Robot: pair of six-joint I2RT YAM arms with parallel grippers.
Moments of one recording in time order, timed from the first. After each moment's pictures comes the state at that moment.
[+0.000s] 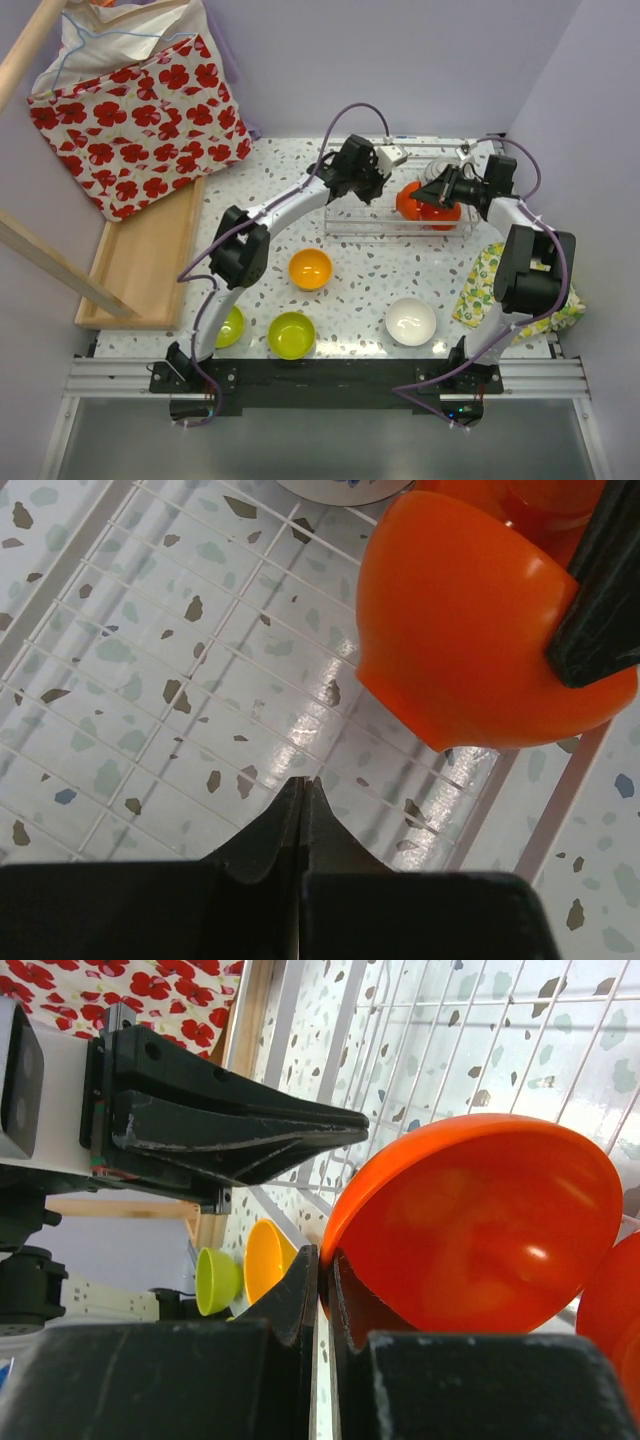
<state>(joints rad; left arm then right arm) -0.71 2.36 2.12 -0.40 0.26 0.17 -0.20 1.76 1.13 -0.04 -1.09 0.48</state>
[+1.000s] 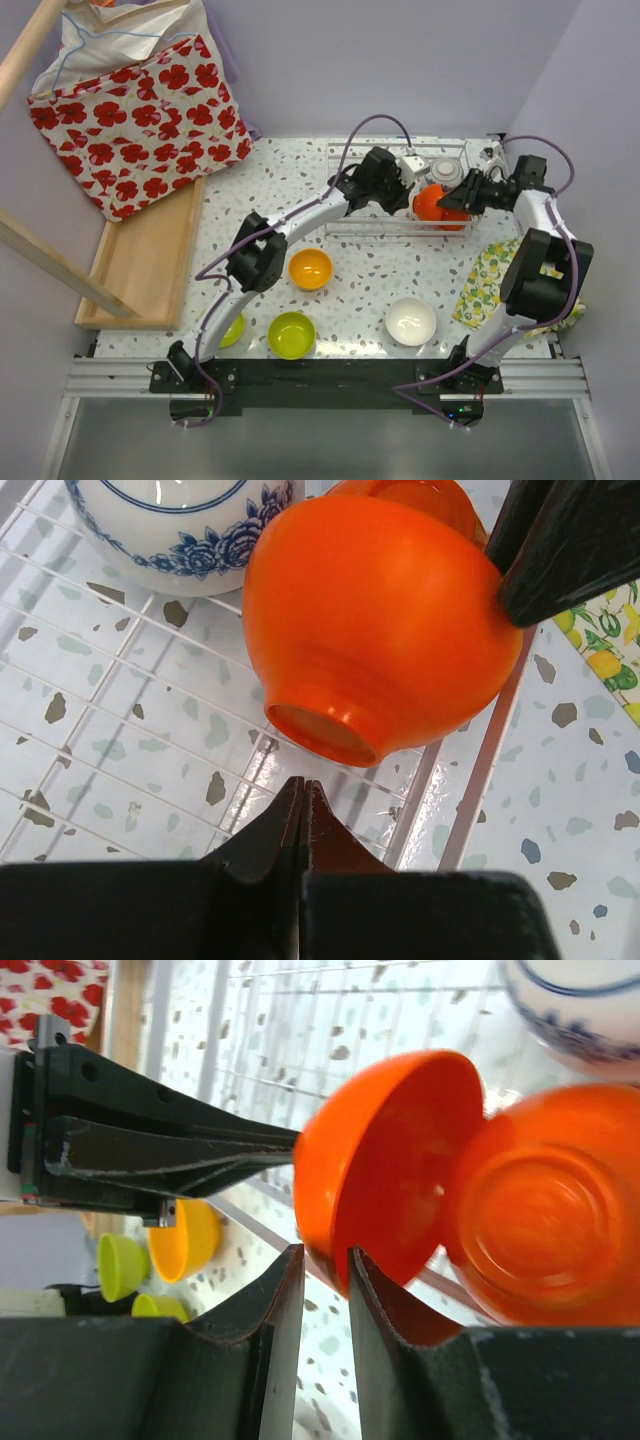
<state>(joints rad) -0.80 2.47 2.23 -0.30 0.33 0.08 -0.34 1.74 1.28 -0.52 -0.98 0.04</state>
